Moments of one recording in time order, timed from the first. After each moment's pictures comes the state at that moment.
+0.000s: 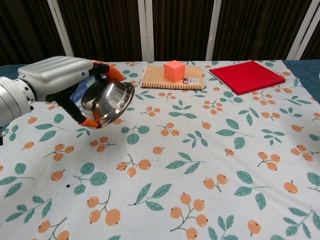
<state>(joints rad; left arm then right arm) -0.67 -1.55 -0.12 -1.52 1.40 1.17 0.37 0.52 -0.94 0.09 -1.87 -0.93 1.06 -0.27</state>
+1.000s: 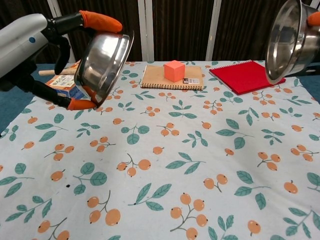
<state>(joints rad) -0.61 -1.65 -0.04 -1.19 1.86 1.63 -0.12 0.46 -0.88 0.33 -1.82 -1.57 0.63 1.74</state>
